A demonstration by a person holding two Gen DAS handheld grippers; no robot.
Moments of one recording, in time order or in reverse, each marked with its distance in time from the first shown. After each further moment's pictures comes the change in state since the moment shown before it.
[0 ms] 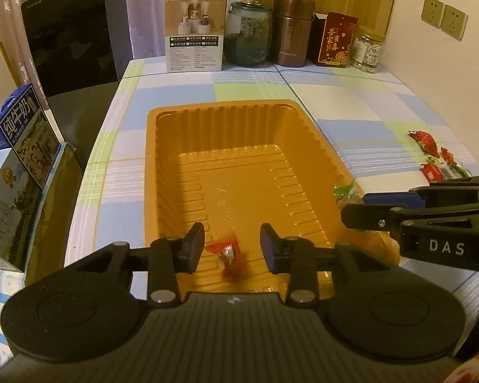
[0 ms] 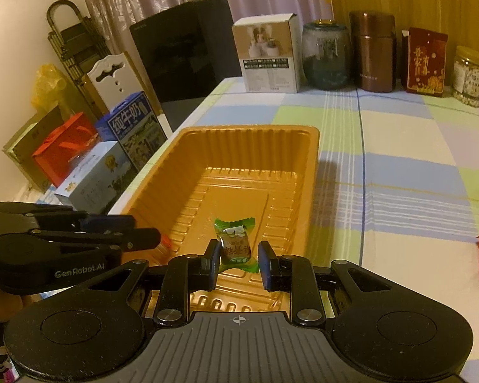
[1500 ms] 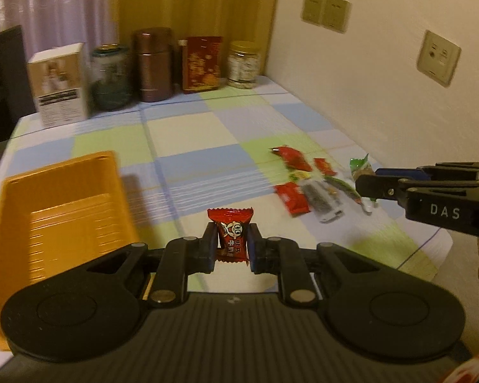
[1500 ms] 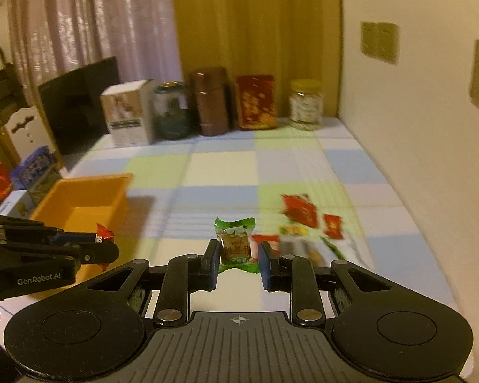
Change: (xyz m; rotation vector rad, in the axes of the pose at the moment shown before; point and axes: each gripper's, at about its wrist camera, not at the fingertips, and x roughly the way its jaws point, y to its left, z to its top) left arm -0.036 -0.180 0.022 0.142 -0.090 -0.224; right arm -0.183 -0.118 -0.034 0.069 -0.185 -0.327
